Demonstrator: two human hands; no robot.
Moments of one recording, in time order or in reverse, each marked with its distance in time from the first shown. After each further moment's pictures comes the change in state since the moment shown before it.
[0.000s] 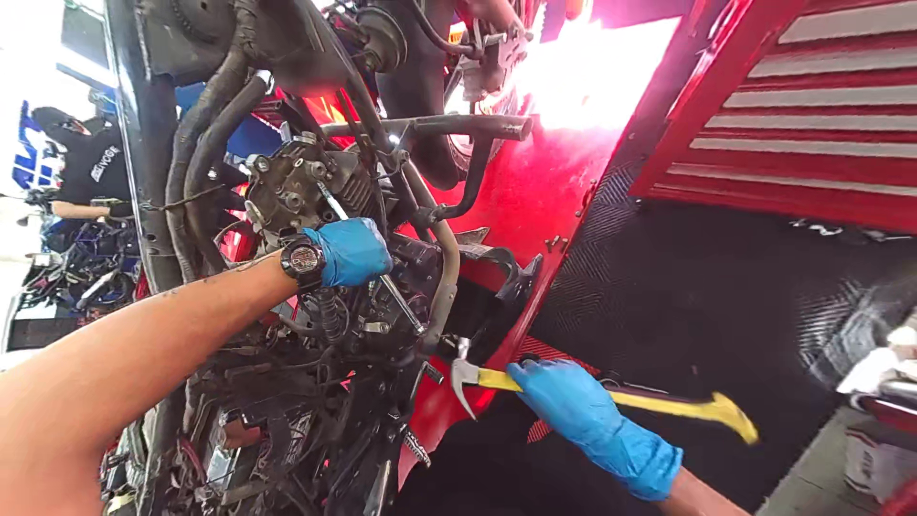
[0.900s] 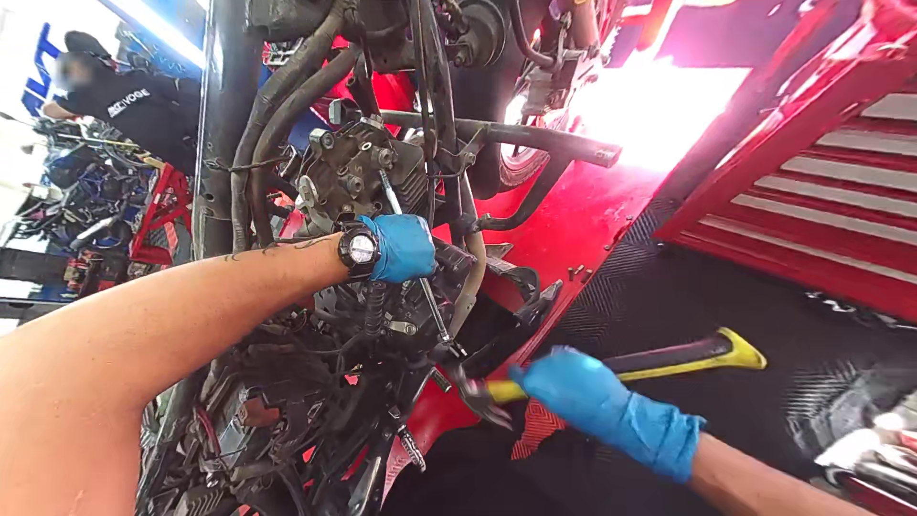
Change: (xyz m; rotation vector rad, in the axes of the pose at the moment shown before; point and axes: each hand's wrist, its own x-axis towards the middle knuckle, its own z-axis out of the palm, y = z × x) left_hand -0.002 0.004 -0.007 0.003 -0.022 0.000; right_hand 0.058 -0.008 -0.077 -0.224 -0.430 -0.272
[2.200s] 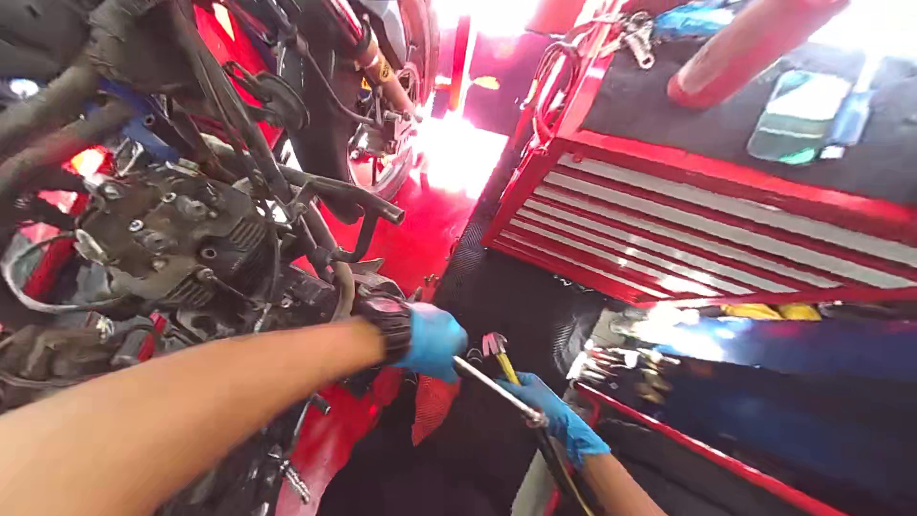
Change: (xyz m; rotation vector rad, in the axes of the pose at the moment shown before) left_hand 0.118 0.108 -0.162 -0.712 0.078 0.154; right_hand -0.166 0.122 0.138 1.676 0.267 0.920
